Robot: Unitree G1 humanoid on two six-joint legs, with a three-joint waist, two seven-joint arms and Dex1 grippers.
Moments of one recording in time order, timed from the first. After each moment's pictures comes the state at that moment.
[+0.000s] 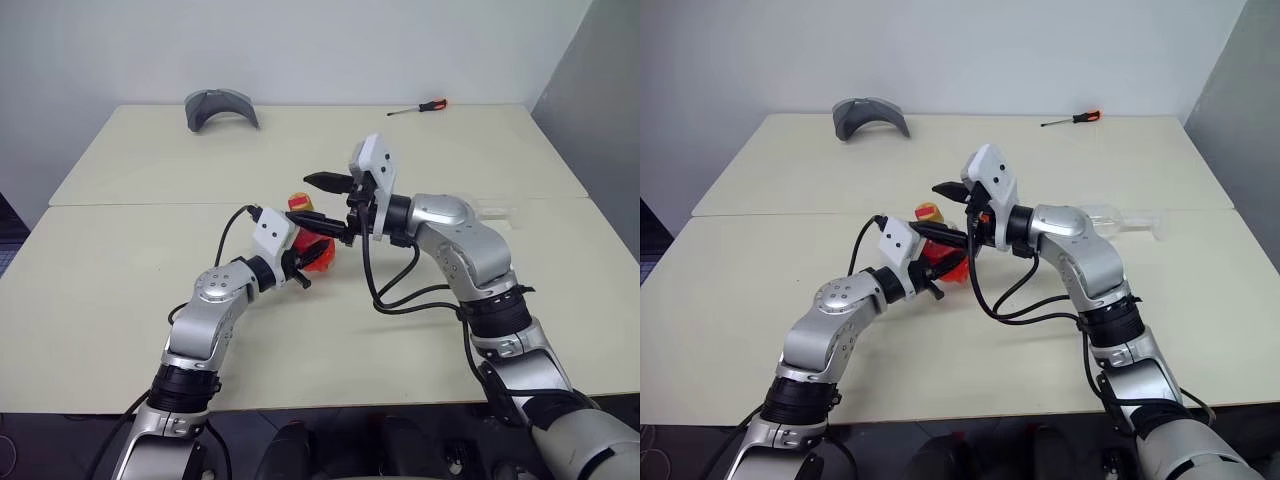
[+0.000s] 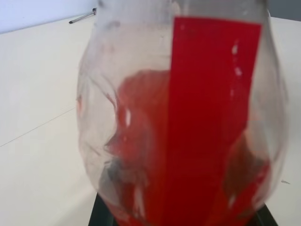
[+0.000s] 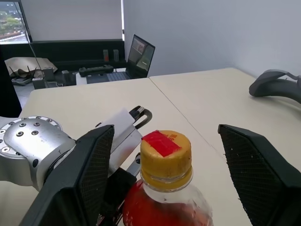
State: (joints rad) left arm -0.40 0.37 -0.07 -0.11 -0.24 0.45 -0.60; right arm -0.85 -0.19 0.20 0.03 0.32 0.51 0.82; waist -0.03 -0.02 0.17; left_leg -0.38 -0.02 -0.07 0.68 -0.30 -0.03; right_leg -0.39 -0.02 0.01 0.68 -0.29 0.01
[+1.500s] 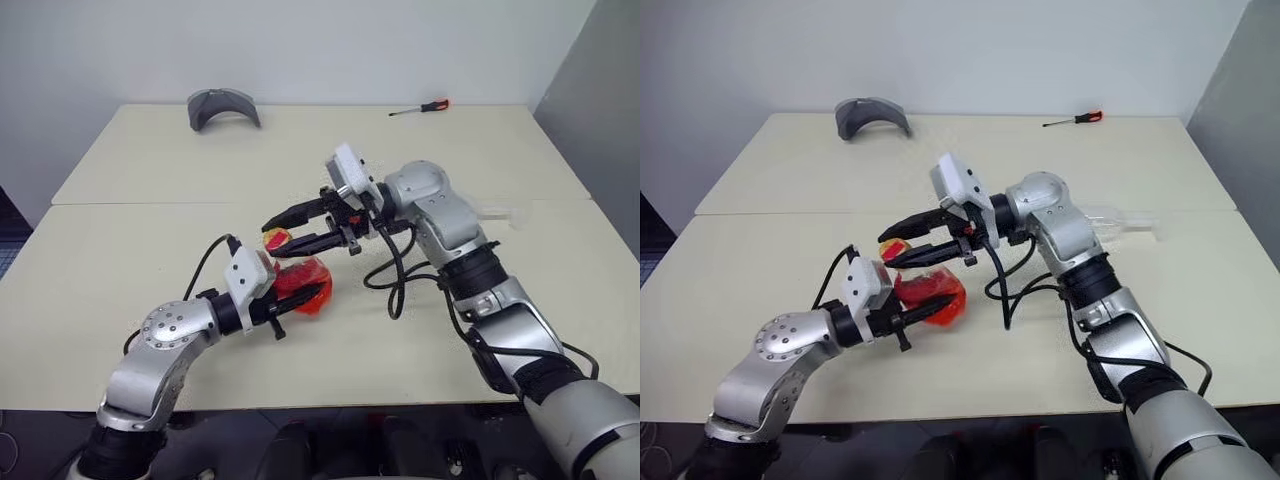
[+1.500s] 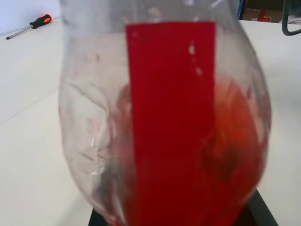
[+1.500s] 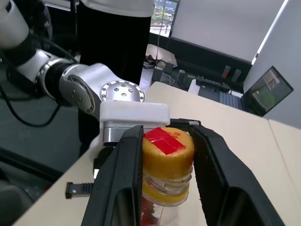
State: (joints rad) left arm -0.10 0.59 -0.05 -0.42 -0.39 0.39 -0.83; right arm -1.12 -0.13 0.26 0.46 0.33 0.05 1.44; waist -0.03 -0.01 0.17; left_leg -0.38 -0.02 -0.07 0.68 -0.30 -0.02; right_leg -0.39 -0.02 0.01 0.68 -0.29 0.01
